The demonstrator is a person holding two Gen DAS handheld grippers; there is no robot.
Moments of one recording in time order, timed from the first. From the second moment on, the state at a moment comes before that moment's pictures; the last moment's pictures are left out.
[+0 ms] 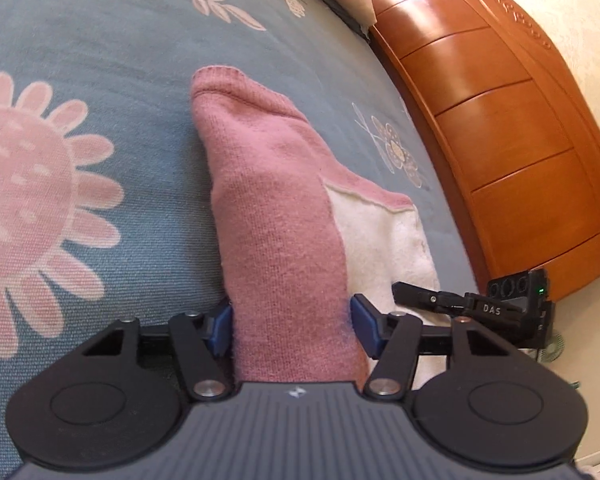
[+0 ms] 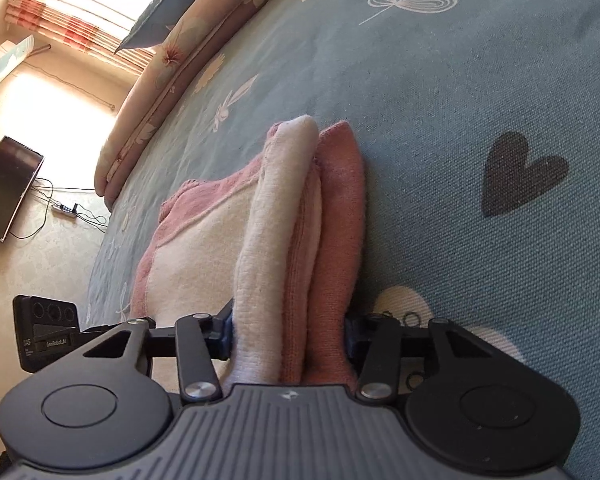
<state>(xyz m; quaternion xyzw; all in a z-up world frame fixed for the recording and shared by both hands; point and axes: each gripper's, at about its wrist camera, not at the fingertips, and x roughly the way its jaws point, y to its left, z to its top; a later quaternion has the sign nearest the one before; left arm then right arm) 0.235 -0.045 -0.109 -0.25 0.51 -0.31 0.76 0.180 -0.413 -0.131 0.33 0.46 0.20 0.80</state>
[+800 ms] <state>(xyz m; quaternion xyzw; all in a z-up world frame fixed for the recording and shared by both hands) 0.214 -0.062 -0.050 -0.23 0.46 -0.33 0.79 0.156 -0.391 -0.035 0.22 0.39 0.18 0.88</state>
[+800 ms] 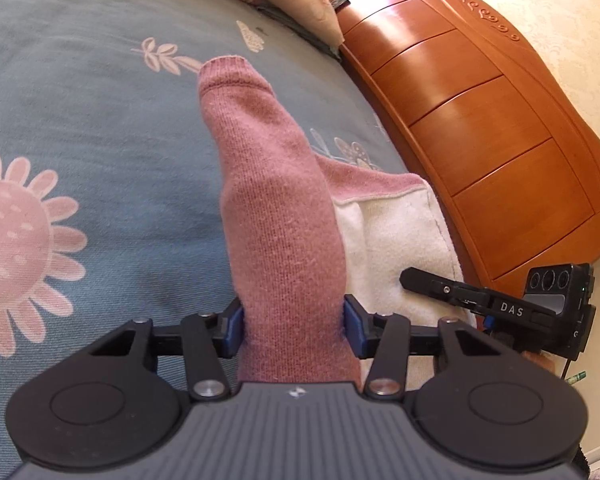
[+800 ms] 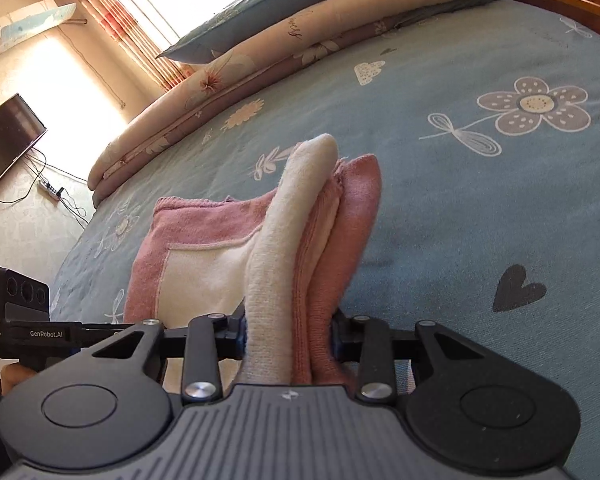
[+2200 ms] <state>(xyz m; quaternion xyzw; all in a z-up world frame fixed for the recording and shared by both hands) 0.292 -0.340 -0.083 -0.17 0.51 -0.43 0.72 0.178 -0.621 -0.051 0.20 0.36 -0.04 0.91</state>
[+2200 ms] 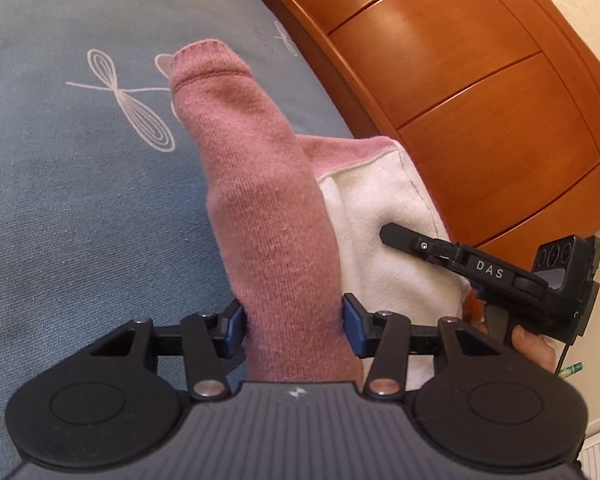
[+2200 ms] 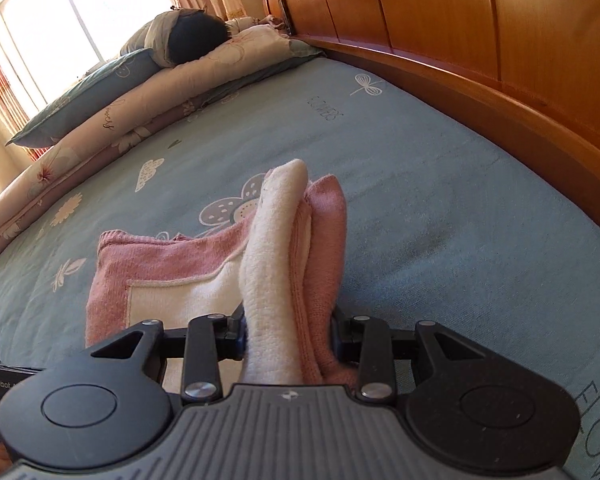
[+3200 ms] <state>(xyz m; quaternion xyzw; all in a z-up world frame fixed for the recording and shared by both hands) 0.282 -0.371 -0.037 -0.05 0.44 -0.42 0.79 0.107 -0.635 -0.066 0.24 0.35 -0.05 0.90</state>
